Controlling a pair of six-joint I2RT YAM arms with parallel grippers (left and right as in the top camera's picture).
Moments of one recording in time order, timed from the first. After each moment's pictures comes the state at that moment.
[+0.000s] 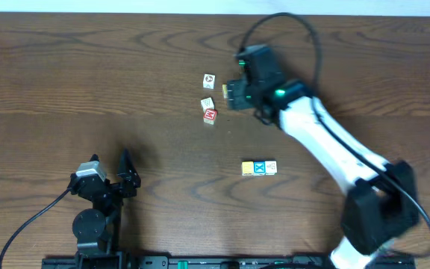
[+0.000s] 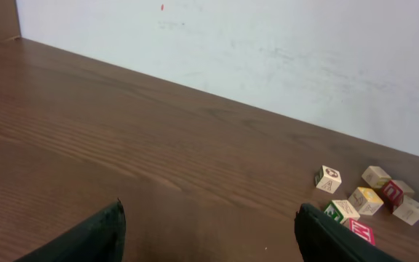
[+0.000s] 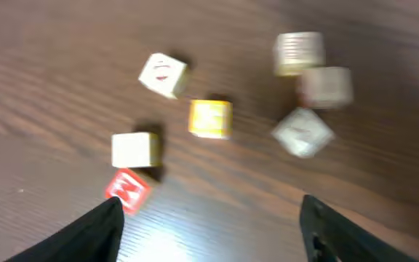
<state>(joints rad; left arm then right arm) 0.05 0.01 0.02 -0.11 -0.01 -0.28 0.52 1.83 1.44 -0.53 0.07 0.26</state>
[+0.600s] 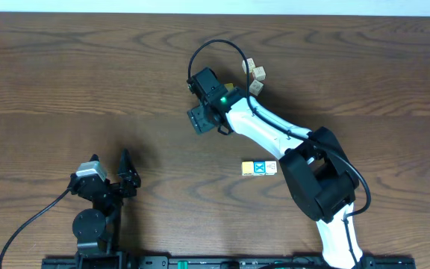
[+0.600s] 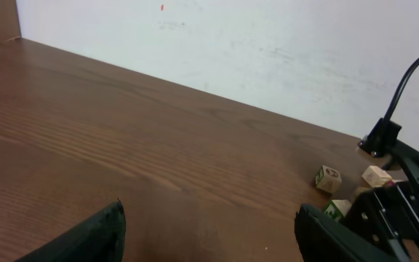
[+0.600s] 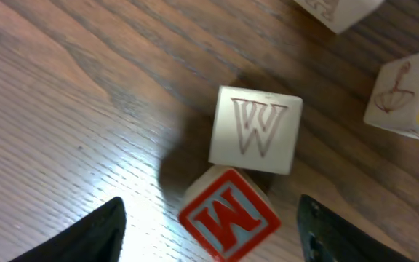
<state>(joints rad) 0.05 0.01 0.02 -0.11 -0.01 -0.28 0.68 2.18 1.61 -0.58 0.05 0.20</state>
